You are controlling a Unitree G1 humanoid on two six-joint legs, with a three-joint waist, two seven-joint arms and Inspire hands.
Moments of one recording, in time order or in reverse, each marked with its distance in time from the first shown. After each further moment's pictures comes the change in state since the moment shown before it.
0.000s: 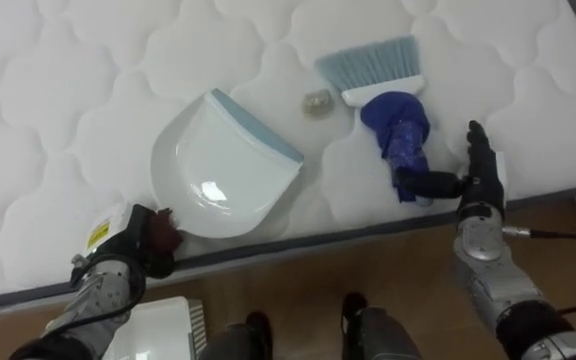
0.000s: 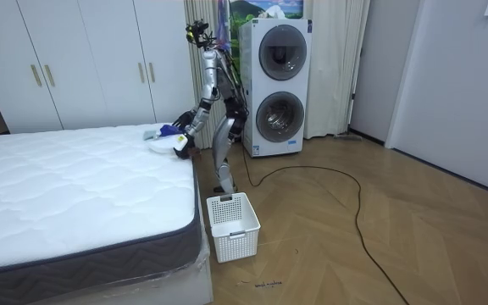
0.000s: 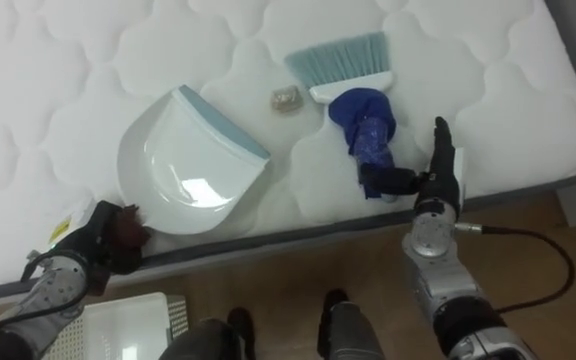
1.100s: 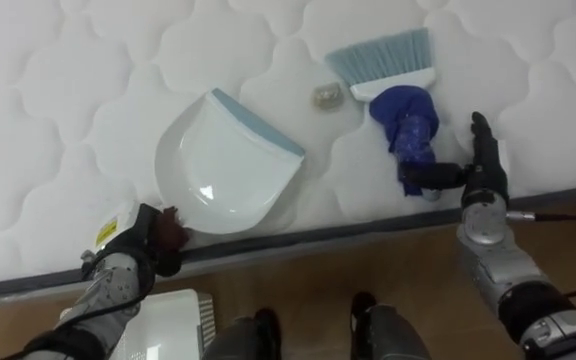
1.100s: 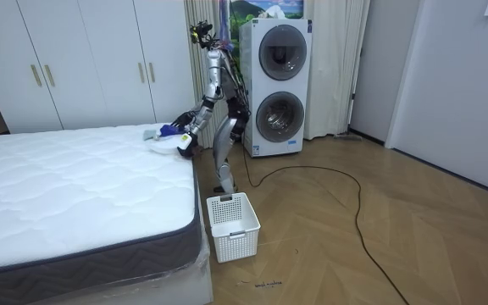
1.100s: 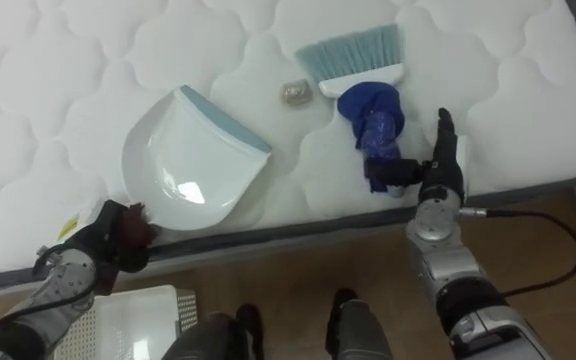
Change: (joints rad) left arm -0.020 -0.036 0.000 0.011 -0.006 0.057 -0.016; right arm -0.069 -0.002 -0.003 0.044 -0.103 0.044 -0.021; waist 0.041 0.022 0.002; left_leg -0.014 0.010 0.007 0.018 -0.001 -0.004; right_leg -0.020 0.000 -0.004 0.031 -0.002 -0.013
